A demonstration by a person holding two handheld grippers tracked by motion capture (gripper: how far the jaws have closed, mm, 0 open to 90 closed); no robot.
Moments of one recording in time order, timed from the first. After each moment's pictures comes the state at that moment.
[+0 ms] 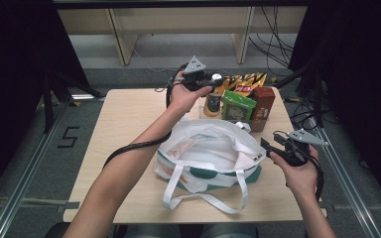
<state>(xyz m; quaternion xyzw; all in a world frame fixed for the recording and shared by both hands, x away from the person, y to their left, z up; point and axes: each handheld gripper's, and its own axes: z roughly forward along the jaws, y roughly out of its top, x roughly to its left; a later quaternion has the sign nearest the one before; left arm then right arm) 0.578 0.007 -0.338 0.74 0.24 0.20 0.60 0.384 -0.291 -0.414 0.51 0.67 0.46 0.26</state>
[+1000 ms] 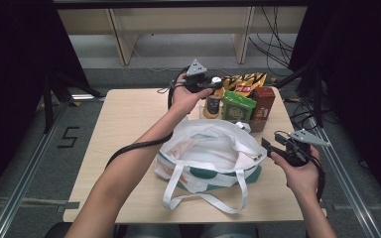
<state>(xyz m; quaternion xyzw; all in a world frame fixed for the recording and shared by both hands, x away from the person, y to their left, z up) 0.587 0.003 -0.353 0.74 0.25 0.20 0.59 0.384 -0.294 -0.413 0.51 0.68 0.46 0.27</state>
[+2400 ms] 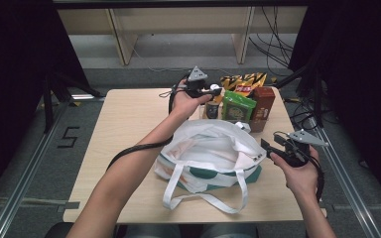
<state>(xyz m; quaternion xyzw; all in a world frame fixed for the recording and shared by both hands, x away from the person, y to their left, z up) 0.590 0.003 -0.376 0.76 0.26 0.19 0.56 0.385 -0.294 -0.415 0.50 0.68 0.46 0.27</state>
